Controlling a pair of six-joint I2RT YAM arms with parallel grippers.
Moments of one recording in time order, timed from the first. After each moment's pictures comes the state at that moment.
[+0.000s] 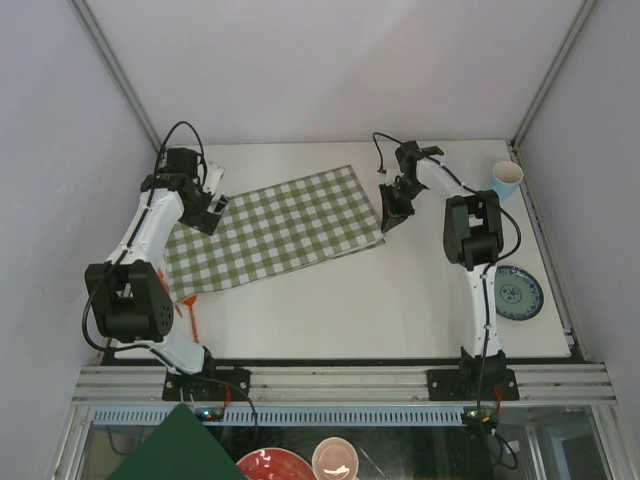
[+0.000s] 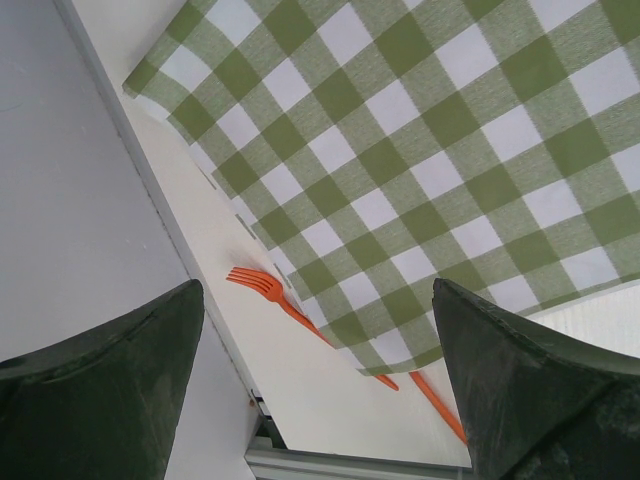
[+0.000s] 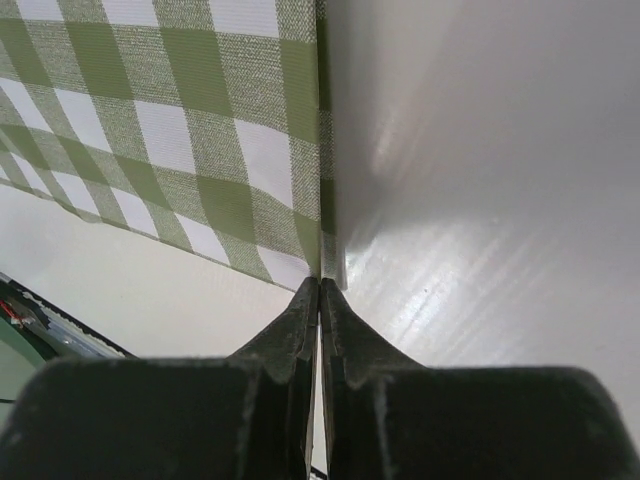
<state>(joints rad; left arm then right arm) 0.01 1.60 1.38 -0.85 -0.17 0.41 0.23 2.36 2.00 -1.12 -0.45 0.03</state>
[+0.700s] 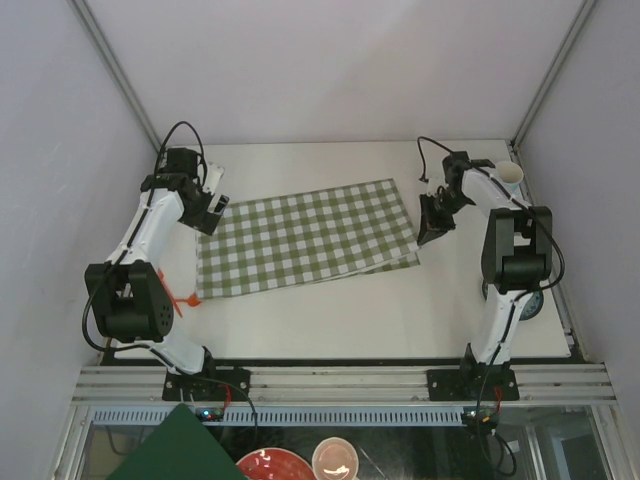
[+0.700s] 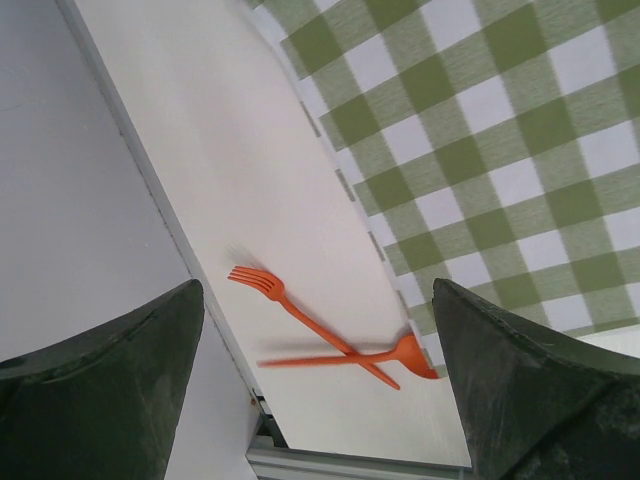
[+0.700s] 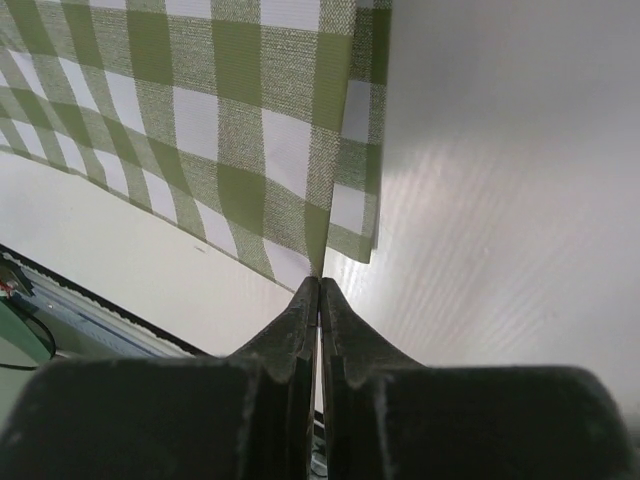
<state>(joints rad) 0.01 1.60 1.38 -0.85 -0.18 0.41 0.05 2.01 1.57 -1.07 -0.44 -0.04</state>
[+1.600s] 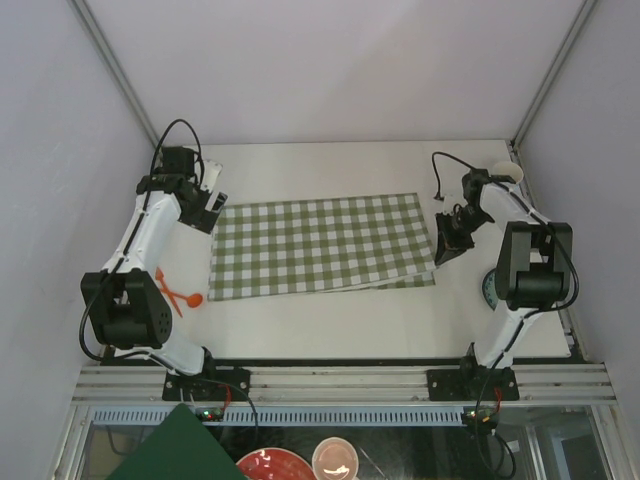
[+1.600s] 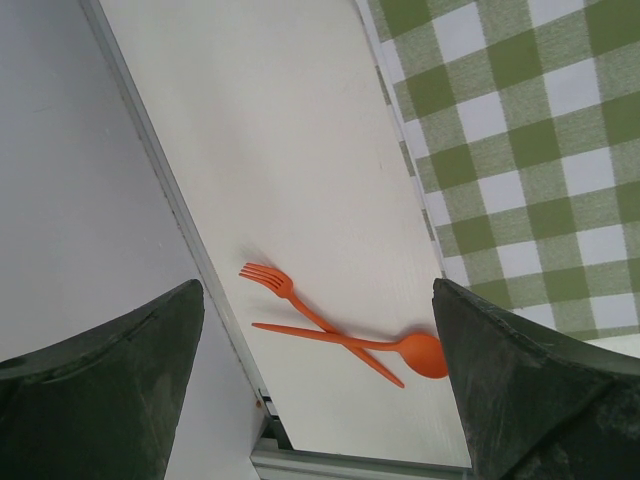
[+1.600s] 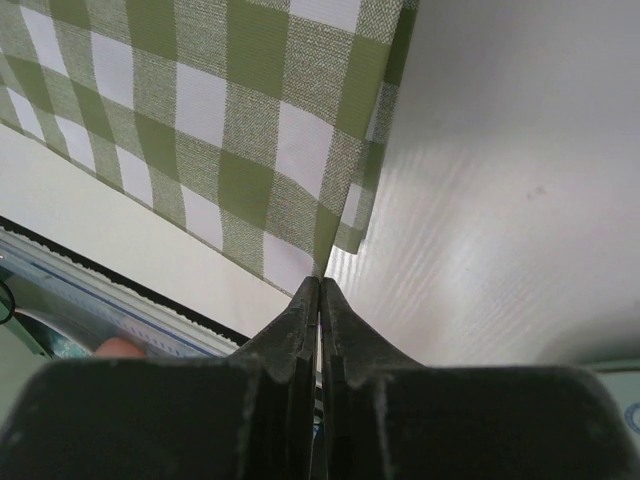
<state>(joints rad) 0.01 1.56 1.38 -0.85 -0.18 0.42 -0.05 1.84 1.34 -1.11 -0.42 -0.18</state>
